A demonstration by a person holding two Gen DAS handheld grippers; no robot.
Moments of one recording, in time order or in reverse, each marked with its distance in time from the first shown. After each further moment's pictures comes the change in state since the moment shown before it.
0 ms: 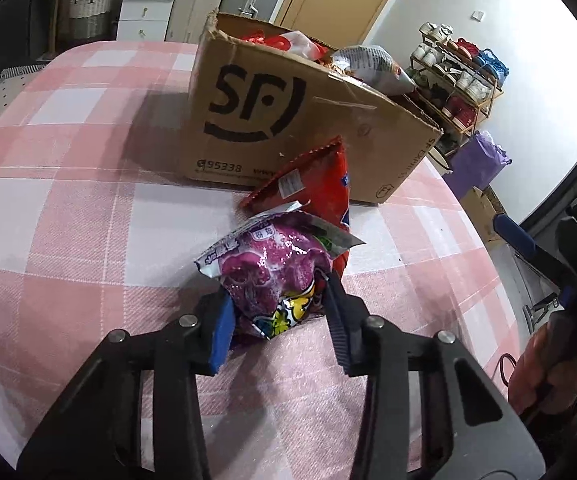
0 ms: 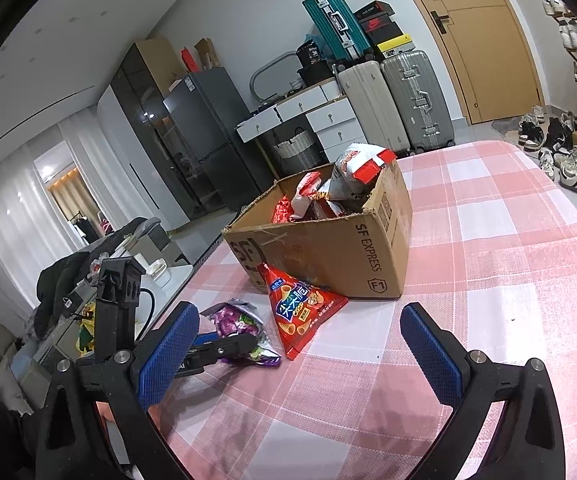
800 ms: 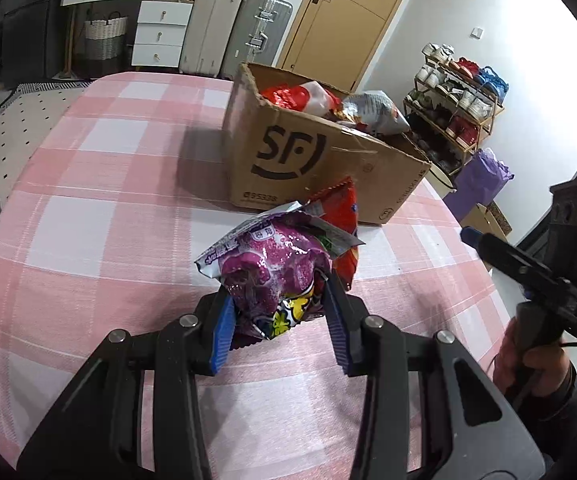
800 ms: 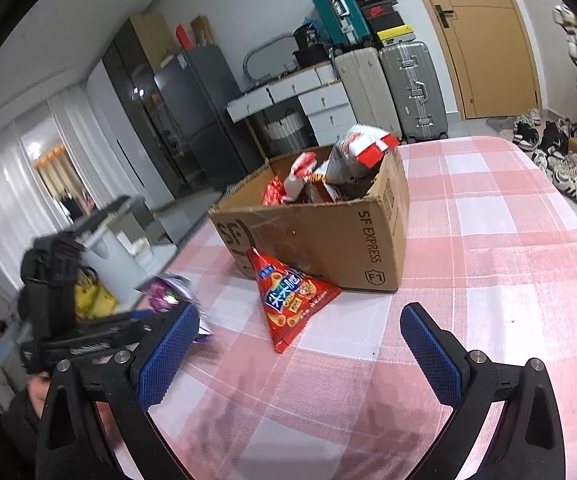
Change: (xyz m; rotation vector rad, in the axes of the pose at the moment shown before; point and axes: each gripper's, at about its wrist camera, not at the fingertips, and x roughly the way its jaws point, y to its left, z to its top) left arm -0.090 0.022 -0.035 0.000 -0.104 0.023; right arm 0.025 0.012 0.000 -0.058 0.084 -0.072
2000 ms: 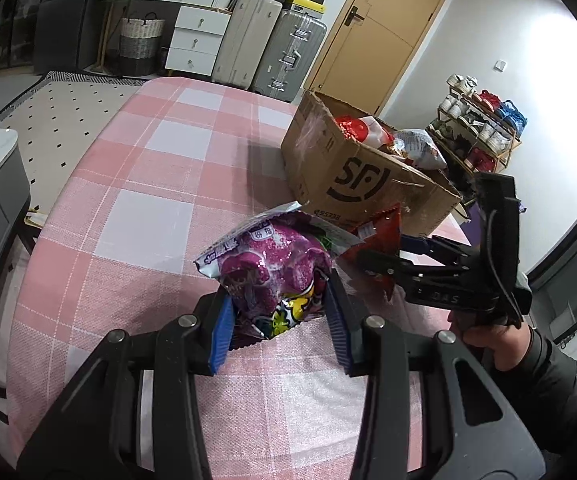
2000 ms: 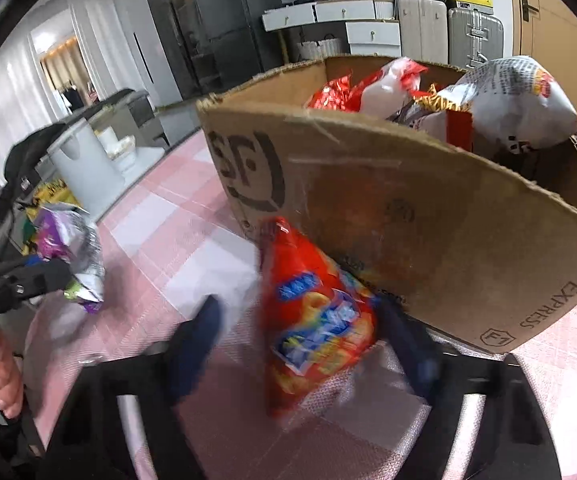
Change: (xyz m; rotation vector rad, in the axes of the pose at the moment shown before) left arm -0.044 0.047 -0.009 -0.093 -0.065 0.054; right arm 0.172 0.049 0.012 -0.251 0.295 -0.038
